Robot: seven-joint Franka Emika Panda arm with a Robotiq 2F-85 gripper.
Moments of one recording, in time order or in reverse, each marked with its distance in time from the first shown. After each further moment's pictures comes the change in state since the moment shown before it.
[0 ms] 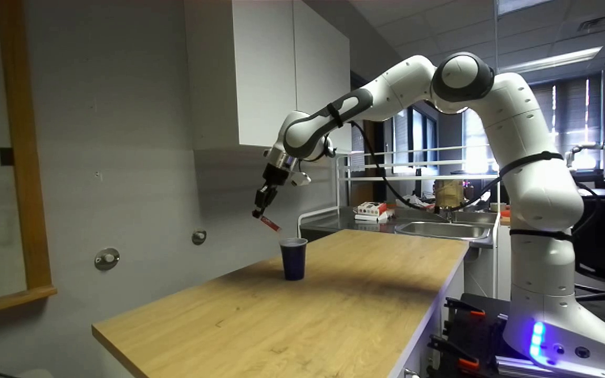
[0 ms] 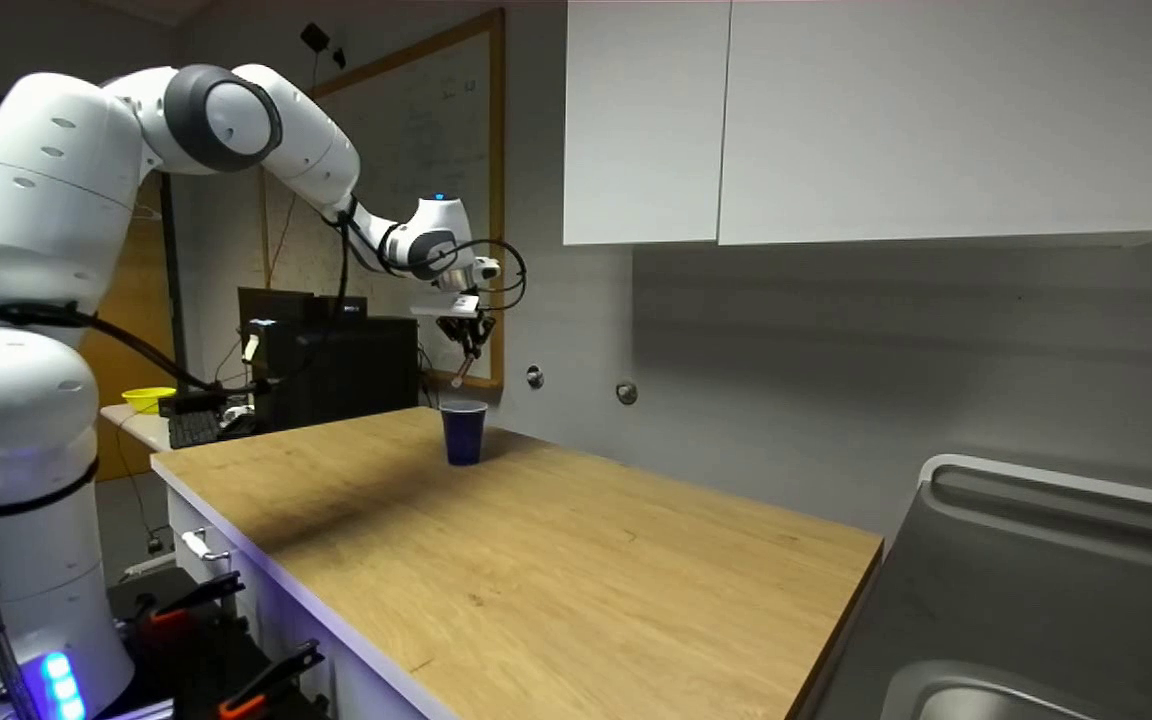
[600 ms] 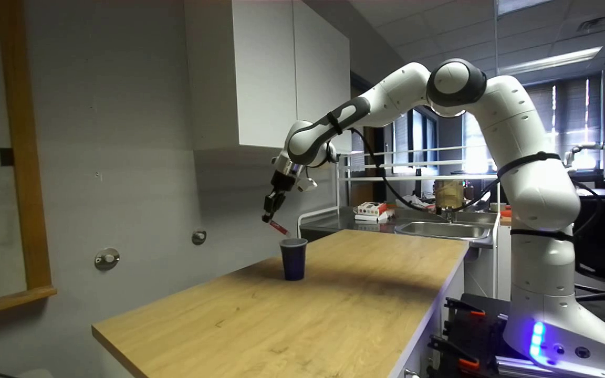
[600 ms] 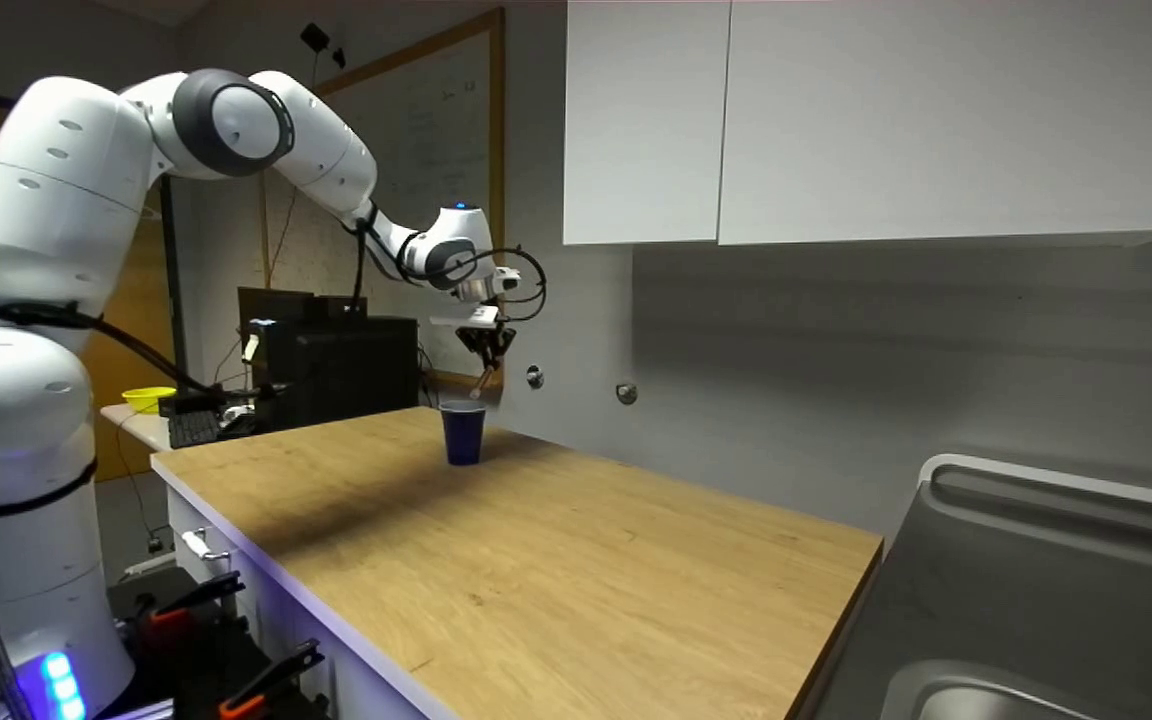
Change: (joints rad) arm -0.061 0.033 -0.010 0.001 0.010 0.000 -0.030
